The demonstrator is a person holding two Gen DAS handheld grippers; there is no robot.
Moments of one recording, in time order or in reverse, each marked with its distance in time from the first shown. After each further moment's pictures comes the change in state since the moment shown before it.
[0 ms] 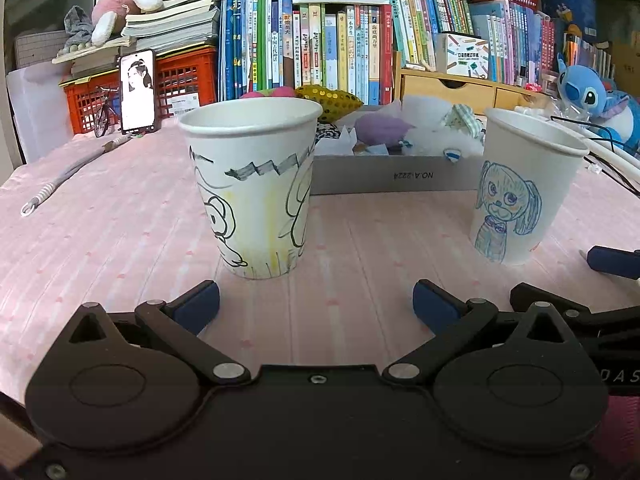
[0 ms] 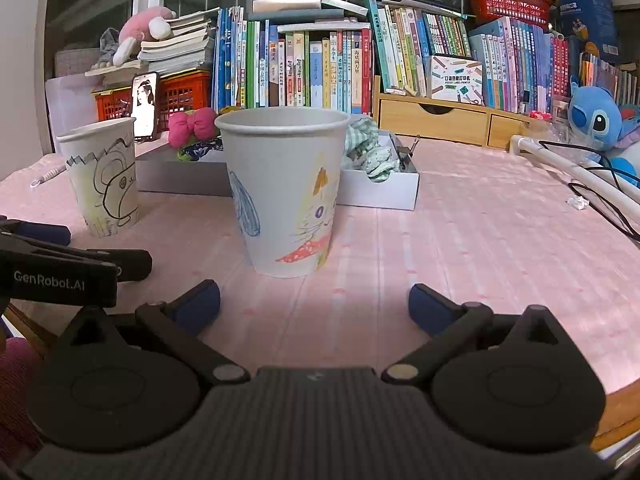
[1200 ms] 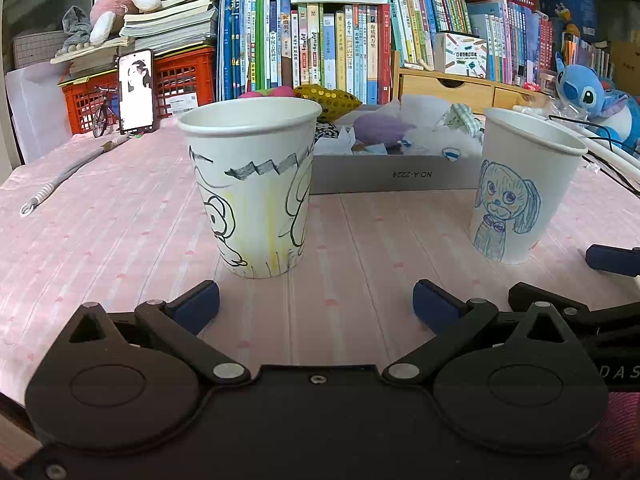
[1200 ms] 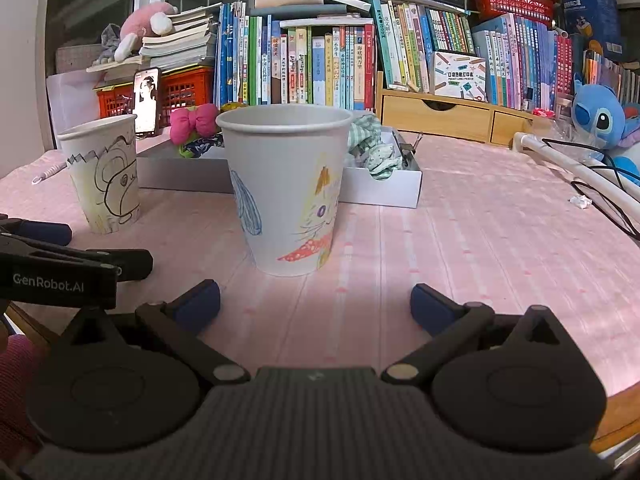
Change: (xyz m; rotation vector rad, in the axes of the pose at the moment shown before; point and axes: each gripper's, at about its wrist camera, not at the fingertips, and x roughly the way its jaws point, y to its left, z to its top) left arm -0.001 -0.001 -0.001 0.000 0.001 0.000; right arm 0.001 0.002 -0.002 -0.005 0.011 0.006
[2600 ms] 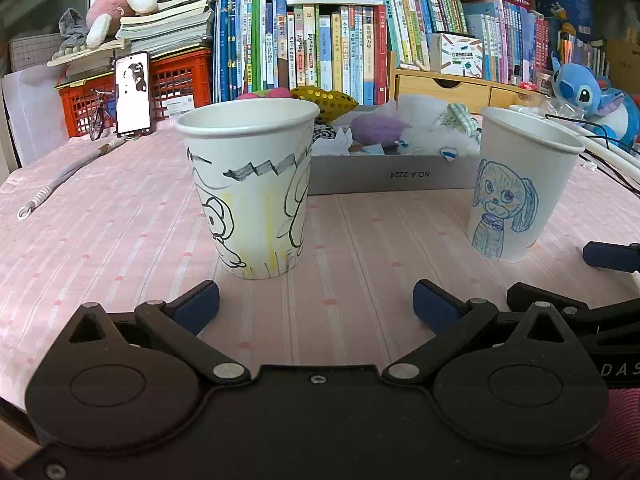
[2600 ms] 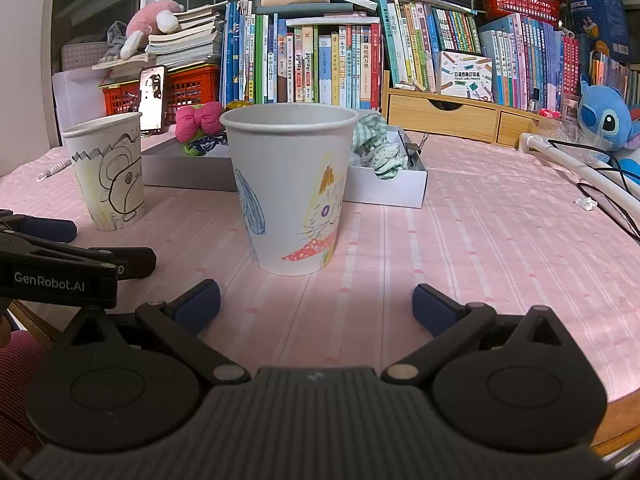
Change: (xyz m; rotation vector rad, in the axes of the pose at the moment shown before) left arm 0.001 0.001 -0.001 0.012 -0.004 -0.013; right arm -0.001 -0.001 0.002 -0.007 0.007 0.014
